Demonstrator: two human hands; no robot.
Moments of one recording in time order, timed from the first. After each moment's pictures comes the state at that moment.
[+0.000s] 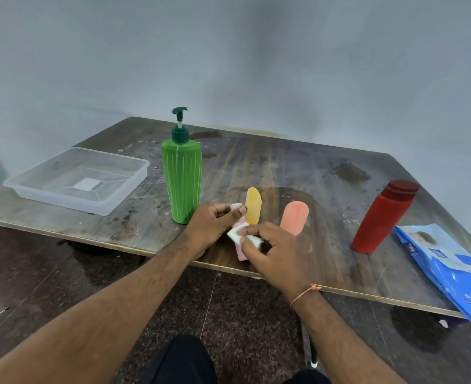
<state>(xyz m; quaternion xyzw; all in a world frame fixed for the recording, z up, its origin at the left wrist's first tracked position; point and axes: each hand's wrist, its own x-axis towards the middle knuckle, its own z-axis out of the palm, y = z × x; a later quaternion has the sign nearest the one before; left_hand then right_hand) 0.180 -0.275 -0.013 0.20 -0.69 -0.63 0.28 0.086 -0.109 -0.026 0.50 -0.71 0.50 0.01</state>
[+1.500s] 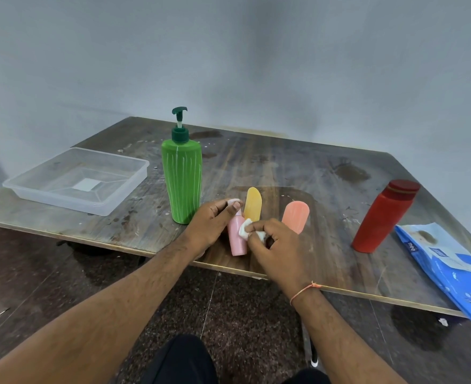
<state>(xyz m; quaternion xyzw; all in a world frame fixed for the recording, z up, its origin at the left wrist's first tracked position) 0.179 -0.272 -0.009 0.18 -0.69 -0.64 0.30 0.081 -0.116 -0.028 0.45 -0.73 0.52 0.02</state>
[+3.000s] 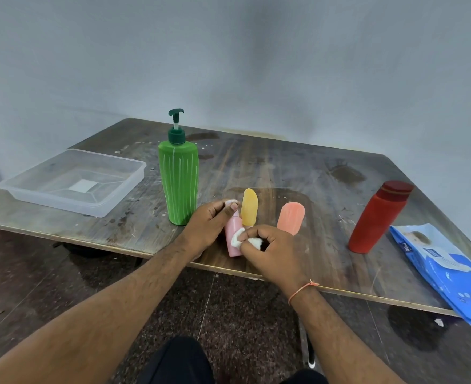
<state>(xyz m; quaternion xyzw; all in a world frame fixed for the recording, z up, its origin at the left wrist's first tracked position) 0.177 -0.273 -0.011 0.18 -0.71 -0.61 0.31 0.080 -0.114 -0.030 0.44 -0.72 0.53 -0.07</state>
